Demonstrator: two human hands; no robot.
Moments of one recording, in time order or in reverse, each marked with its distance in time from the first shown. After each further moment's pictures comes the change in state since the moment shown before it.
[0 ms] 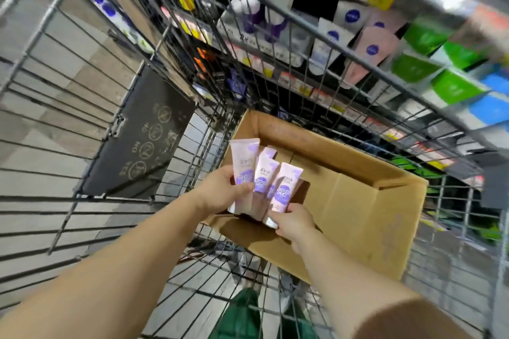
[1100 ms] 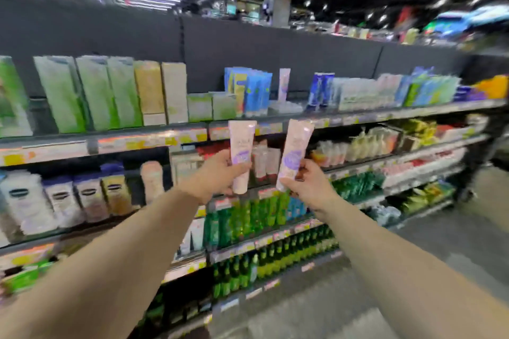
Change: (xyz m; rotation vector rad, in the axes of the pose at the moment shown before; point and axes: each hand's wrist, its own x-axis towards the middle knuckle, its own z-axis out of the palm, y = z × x) left_hand -0.447 0.397 0.564 0.301 -0.523 1.029; right_hand -0.498 0.289 -0.648 0.492 0.965 -0.843
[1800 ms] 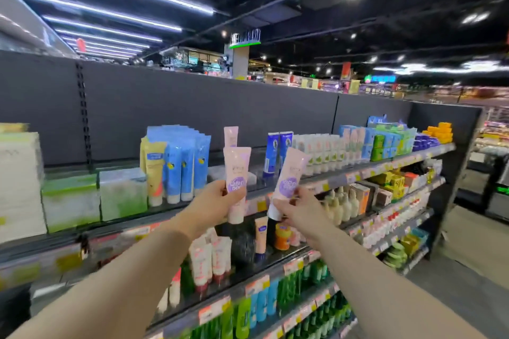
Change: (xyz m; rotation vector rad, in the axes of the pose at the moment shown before) left_hand 0.288 0.059 0.099 0.047 -0.057 0.138; right_hand 0.257 0.029 -0.126 0.110 0.182 -0.012
